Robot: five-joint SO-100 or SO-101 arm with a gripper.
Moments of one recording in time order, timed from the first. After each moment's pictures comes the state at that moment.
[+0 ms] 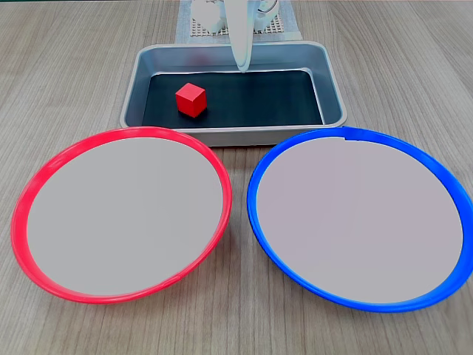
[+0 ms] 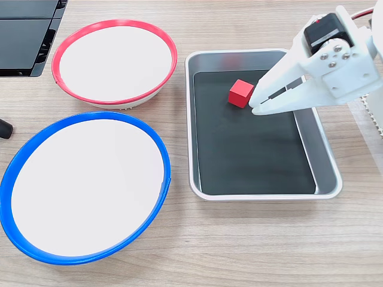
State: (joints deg) arm 1.7 189.3 173.1 57.3 10.1
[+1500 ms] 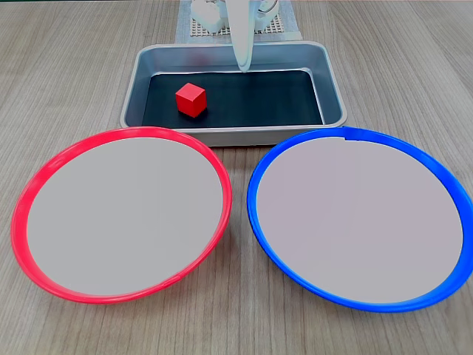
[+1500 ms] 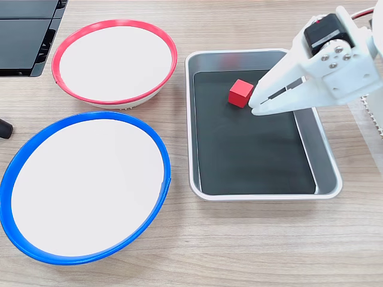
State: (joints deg) arm 1.7 189.3 173.0 56.9 7.9
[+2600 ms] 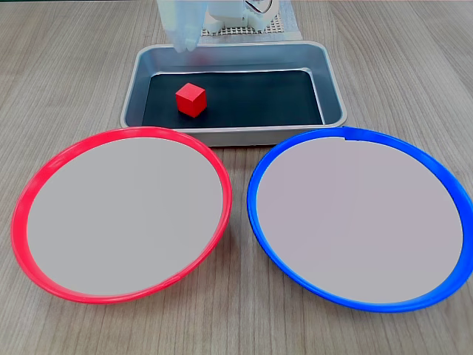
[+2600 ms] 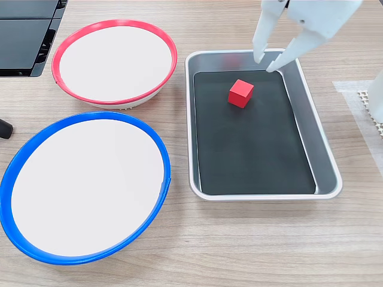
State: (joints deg) arm 18.6 123.7 129.2 70.8 18.5
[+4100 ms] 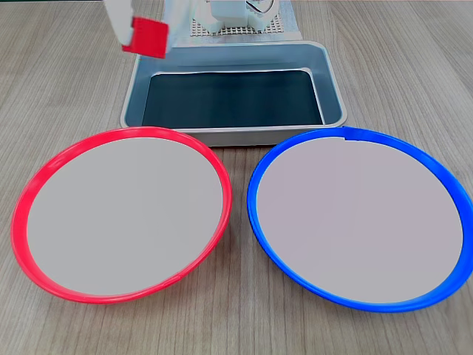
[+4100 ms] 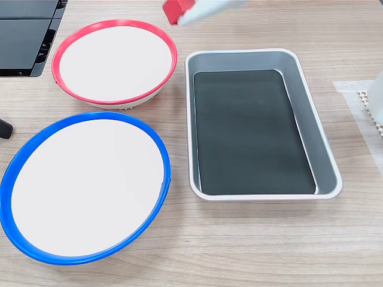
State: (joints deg) arm 14.5 111.2 106.7 53.5 43.9
